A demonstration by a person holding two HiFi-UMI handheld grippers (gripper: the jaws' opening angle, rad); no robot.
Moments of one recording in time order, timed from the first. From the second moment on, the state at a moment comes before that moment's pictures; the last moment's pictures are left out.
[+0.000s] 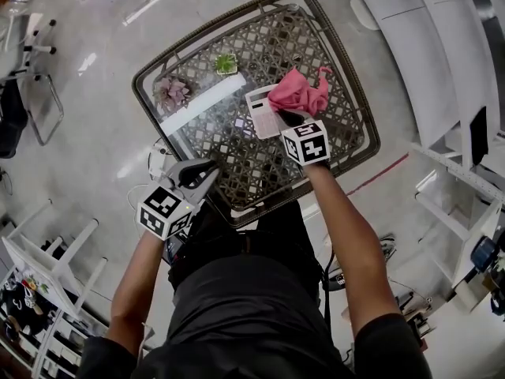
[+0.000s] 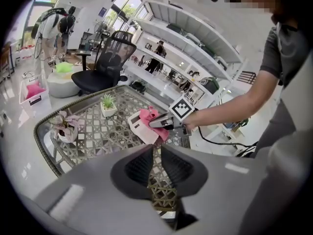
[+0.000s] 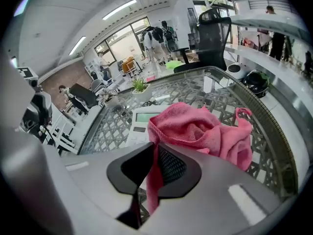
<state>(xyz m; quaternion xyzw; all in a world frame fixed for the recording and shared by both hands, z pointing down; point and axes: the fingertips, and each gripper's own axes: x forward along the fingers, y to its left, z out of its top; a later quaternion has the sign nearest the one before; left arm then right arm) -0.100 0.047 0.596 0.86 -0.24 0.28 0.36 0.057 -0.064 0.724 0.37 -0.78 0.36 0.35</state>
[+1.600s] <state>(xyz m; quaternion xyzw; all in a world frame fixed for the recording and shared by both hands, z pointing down) -0.116 0.071 0.621 0.84 -0.22 0.32 0.37 0.133 -0.033 0.741 0.50 -0.66 0.44 0.35</state>
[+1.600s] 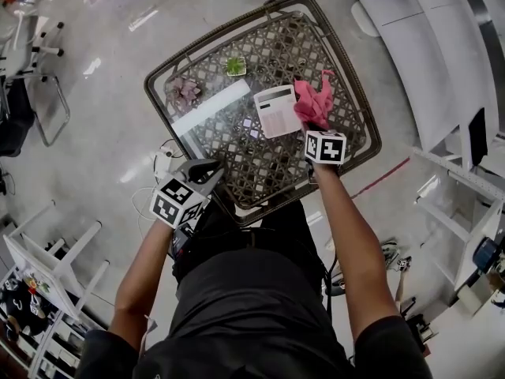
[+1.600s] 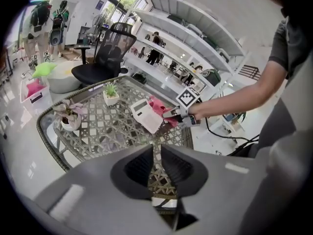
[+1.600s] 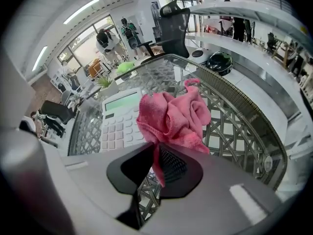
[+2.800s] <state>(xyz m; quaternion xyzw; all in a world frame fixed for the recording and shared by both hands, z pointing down) -0.135 0.018 0.563 0.86 -0.27 0.24 0.37 0.139 -0.093 0.608 0.56 -0.70 0.38 0.23</state>
